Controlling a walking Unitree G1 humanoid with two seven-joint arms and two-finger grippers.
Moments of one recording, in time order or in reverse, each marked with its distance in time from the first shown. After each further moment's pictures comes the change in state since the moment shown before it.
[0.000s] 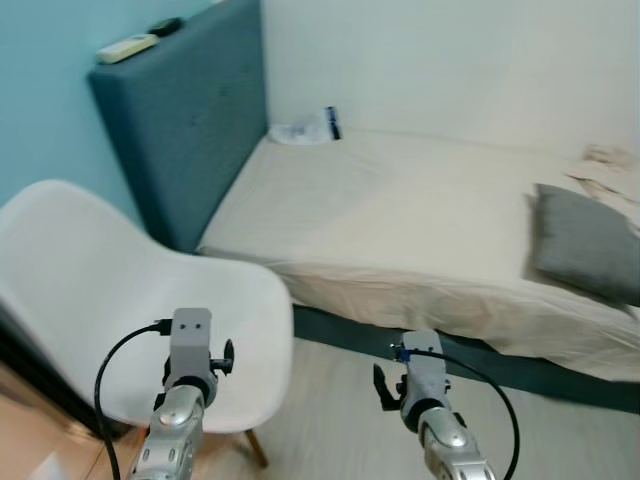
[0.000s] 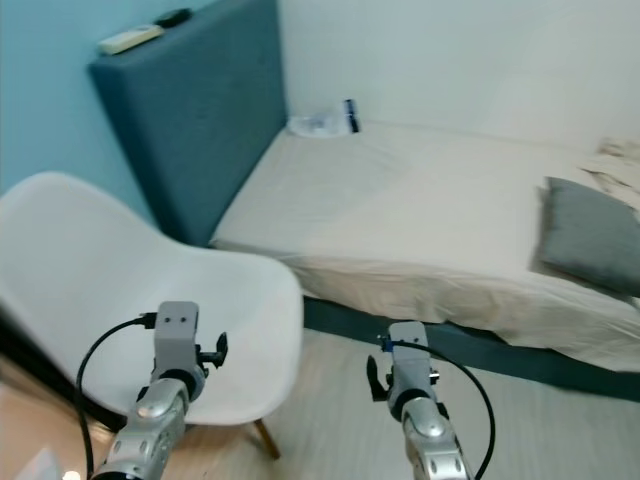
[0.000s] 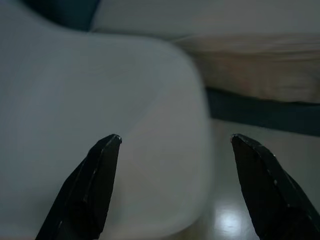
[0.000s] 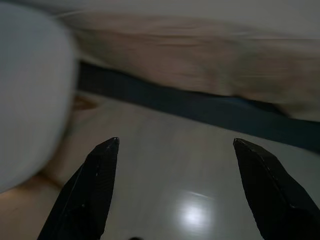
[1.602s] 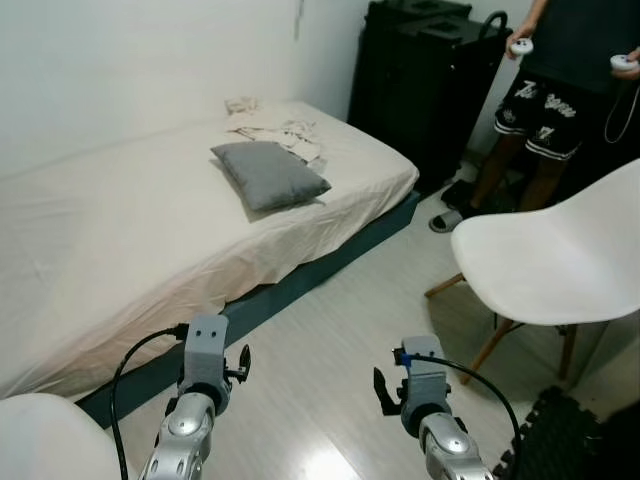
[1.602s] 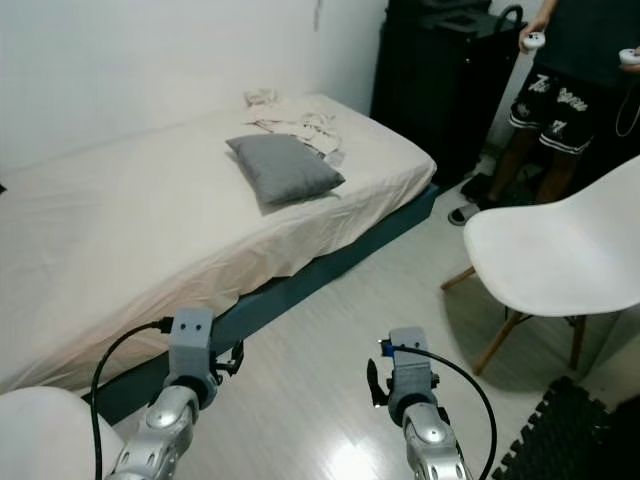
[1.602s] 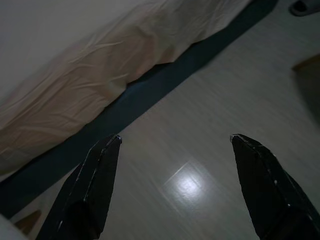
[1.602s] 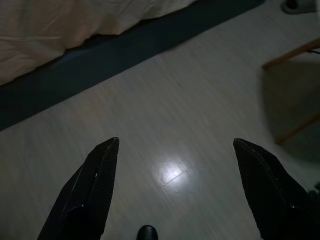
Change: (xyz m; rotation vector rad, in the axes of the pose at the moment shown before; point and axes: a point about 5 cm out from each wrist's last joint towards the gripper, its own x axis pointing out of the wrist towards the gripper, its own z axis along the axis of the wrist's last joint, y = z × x) left arm -0.007 -0.008 -0.008 0.001 -0.012 -0.061; right arm -0.003 0.007 -0.009 -0.007 0.015 0.043
